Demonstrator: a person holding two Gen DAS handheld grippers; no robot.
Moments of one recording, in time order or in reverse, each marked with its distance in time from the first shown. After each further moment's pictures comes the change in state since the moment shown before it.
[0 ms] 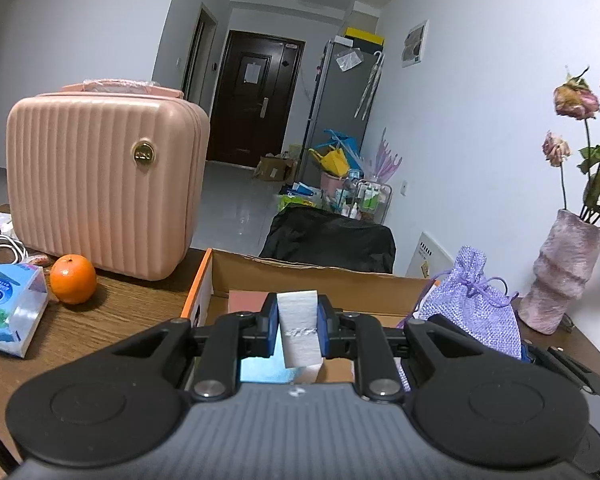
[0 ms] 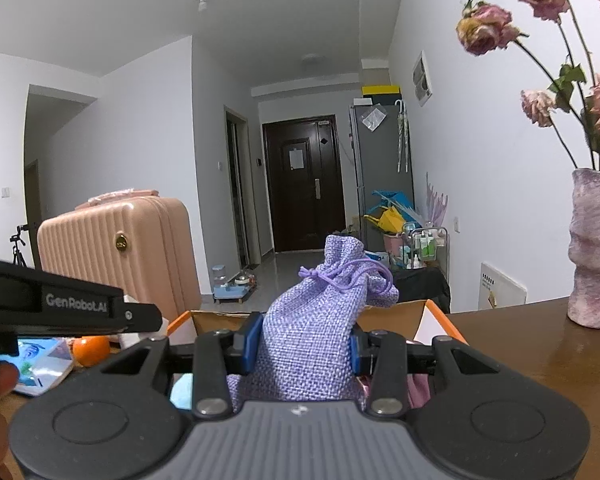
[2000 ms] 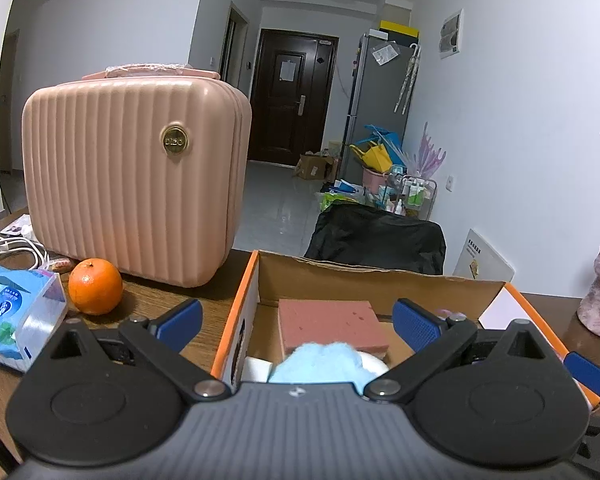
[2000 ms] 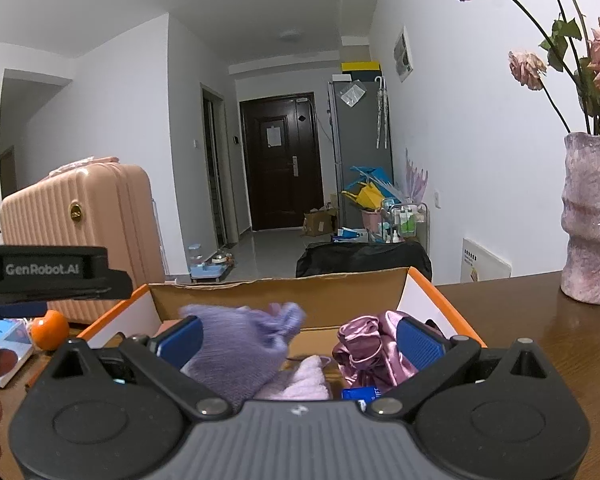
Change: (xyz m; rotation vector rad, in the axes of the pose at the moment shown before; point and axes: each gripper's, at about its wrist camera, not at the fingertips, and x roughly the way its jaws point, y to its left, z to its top) left arm 0.057 0.022 0.000 0.011 0.008 0.137; right arm 0.042 -0.014 -0.019 0.016 0.065 -0.071
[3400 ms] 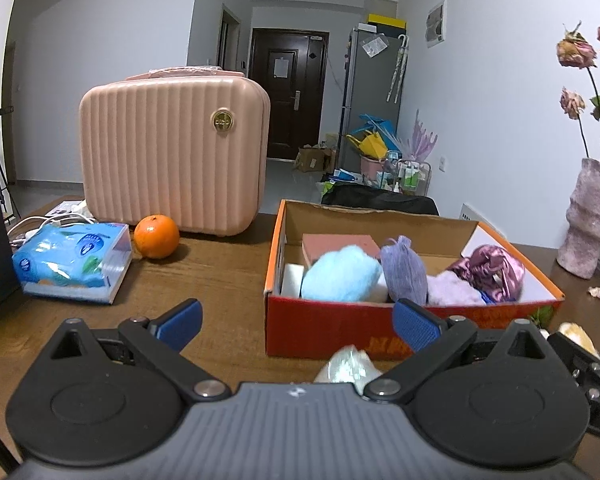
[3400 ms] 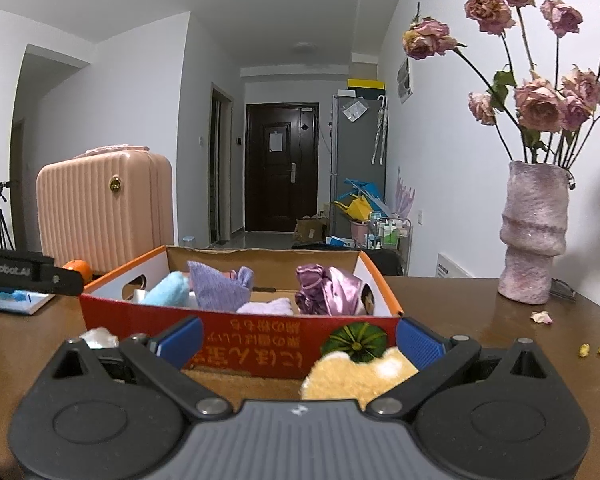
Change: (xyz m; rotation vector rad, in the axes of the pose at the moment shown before) left arm -0.108 0.025 -0.055 0.056 0.014 0.004; right arm -0.131 -0.016 -0.038 -0.107 -0.018 -0.037
